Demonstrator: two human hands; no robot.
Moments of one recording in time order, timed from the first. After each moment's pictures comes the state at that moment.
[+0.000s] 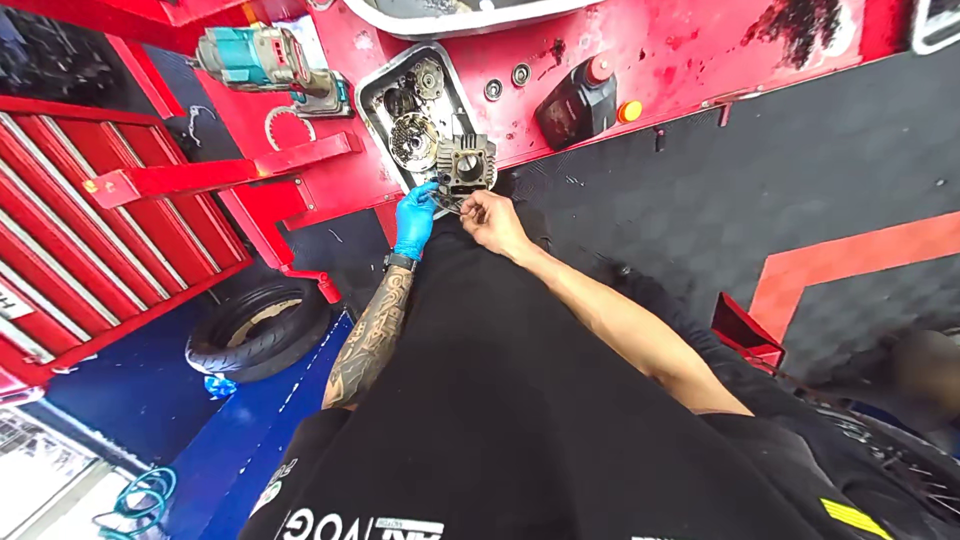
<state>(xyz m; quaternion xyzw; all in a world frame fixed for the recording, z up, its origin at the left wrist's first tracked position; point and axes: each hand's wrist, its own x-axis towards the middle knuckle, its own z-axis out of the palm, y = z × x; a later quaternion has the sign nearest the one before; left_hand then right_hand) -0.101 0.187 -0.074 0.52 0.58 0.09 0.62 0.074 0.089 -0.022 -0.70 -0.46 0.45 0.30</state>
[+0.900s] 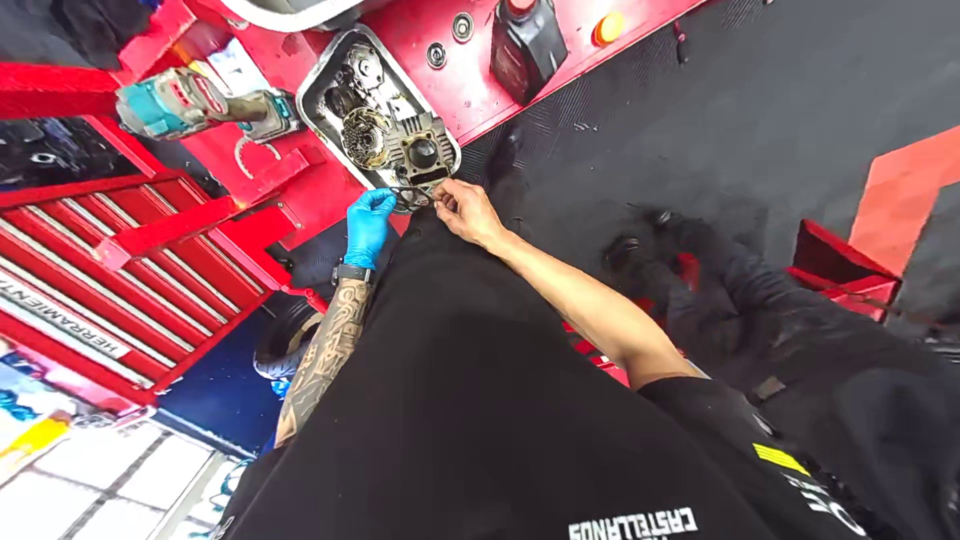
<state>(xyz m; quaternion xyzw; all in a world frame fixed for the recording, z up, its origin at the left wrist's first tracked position) -0.105 0.202 -0.040 0.60 0.57 -0.03 0.56 0.076 0.054 -0.058 -0.70 -0.42 0.41 0.41</state>
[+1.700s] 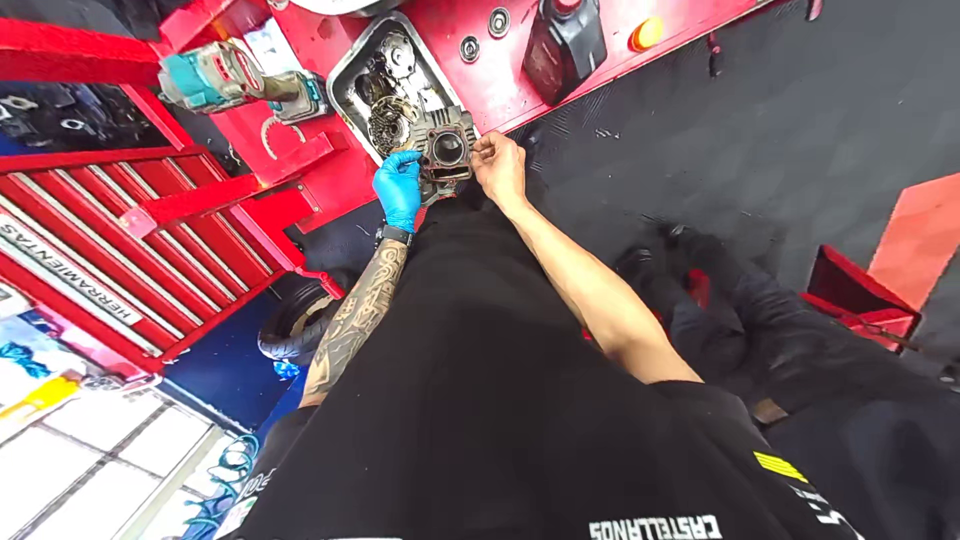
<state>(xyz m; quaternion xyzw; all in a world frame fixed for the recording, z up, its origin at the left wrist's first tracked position) -0.059 0.207 -0.059 0.66 0.61 0.05 0.44 0.109 0.096 -0.074 -0.83 -0.26 0.38 0.33</state>
